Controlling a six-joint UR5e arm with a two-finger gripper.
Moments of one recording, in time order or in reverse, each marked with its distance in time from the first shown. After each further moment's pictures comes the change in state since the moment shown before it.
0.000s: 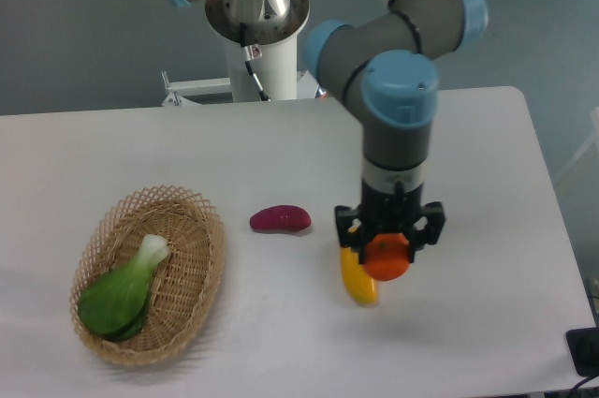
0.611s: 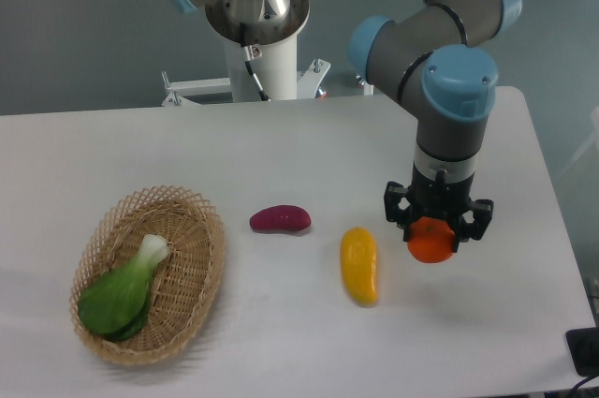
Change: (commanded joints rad) arm 0.055 -0.044 0.020 0.009 0.055 0.324
